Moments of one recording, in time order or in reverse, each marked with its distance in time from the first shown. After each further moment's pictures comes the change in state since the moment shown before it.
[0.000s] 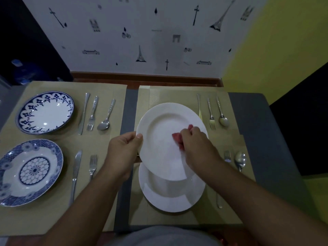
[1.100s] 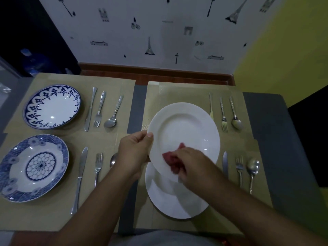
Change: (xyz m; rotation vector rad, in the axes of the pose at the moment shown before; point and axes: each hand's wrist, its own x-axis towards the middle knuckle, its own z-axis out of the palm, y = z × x) left_hand 0.013 0.003 0.008 -0.081 0.022 -0.098; right_hand -0.012 -0.017 0.025 0.368 -0.172 -0.180
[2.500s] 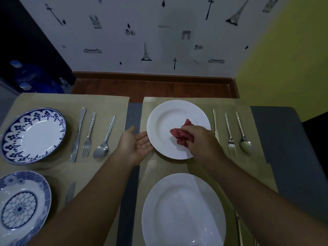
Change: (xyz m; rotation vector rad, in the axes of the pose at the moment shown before) left_hand 0.162 0.020 0.022 -0.521 0.027 -0.495; right_hand 0.148 0.060 -0.042 0.286 0.313 0.116
